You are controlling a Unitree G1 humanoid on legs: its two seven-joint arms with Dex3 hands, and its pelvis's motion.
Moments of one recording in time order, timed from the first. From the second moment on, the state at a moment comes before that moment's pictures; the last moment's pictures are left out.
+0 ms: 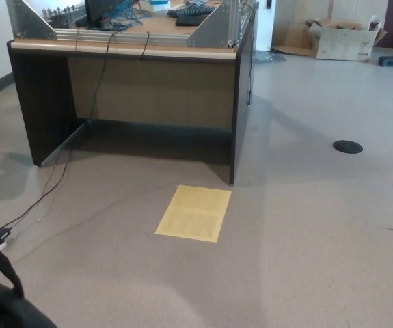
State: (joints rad) left_arm -0.43 0.89 0.03 0.50 0.63 -0.50 1.10; right_arm -0.24 -0.37 0.04 1.13 -0.20 -0.63 -0.06
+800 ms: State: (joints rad) left_arm -0.50 0.84 0.05 0.58 0.69 -0.55 1.18; right_arm -0.23 -0.37 0.04 1.13 -0.20 -0.63 -0.06
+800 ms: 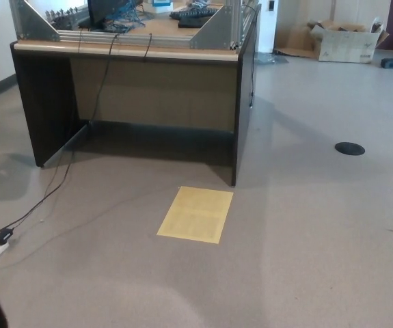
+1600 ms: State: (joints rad) left_arm -1.41 0.62 -0.41 0.97 0.85 -0.52 1.01; right_arm -0.25 -0.37 0.04 1.13 -0.21 -0.63 -0.06
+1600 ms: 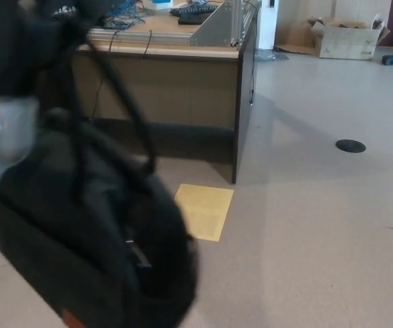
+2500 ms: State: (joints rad) left_arm -1.72 0.25 -0.63 1.20 0.91 -0.44 0.93; right_arm -0.28 -0.37 0.03 1.12 -0.20 -0.60 -0.04
